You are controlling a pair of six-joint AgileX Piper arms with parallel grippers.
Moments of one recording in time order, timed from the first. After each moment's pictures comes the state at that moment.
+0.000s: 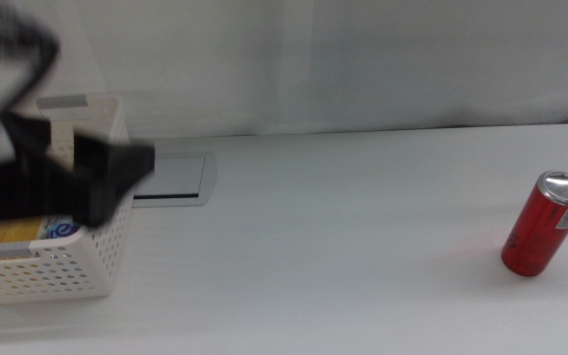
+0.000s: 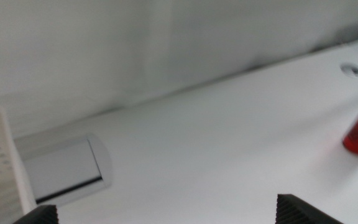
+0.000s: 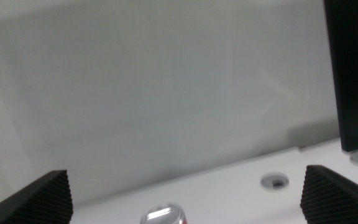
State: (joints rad) left arm -0.39 0.89 -0.92 -0.05 0.63 -0.01; right arm -0.03 0.11 -0.43 0.02 0.43 0.18
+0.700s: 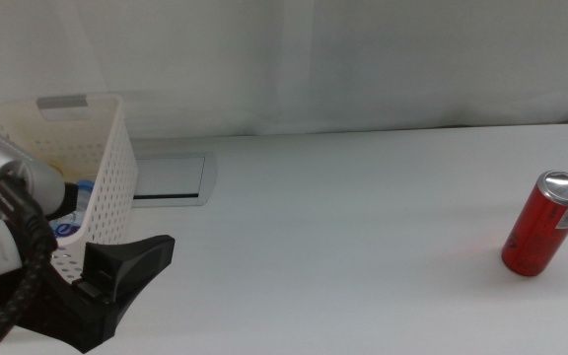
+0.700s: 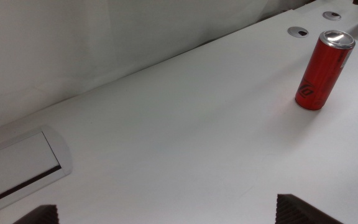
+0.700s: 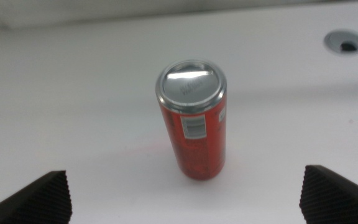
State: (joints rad) left arm -0.53 0.74 -0.75 -0.06 0.62 0.05; right arm -0.03 0.71 -0.51 0.41 0.55 -0.39
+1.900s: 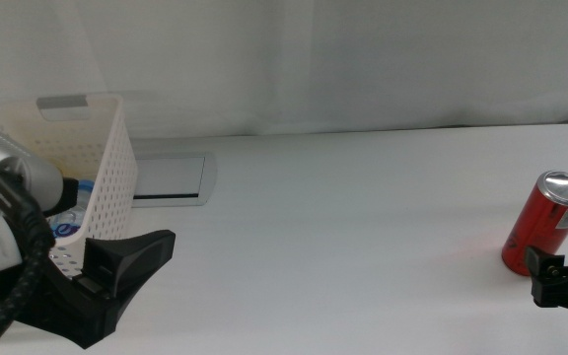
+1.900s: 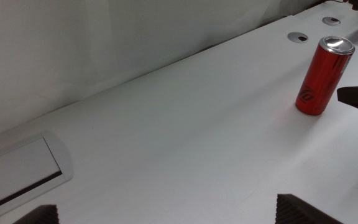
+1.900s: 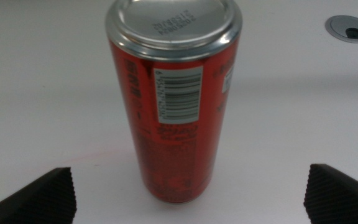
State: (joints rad) left arm -0.53 0.74 -0.75 -0.06 0.60 0.05; right arm 0.30 1.19 -0.20 0.53 -0.41 -0.40
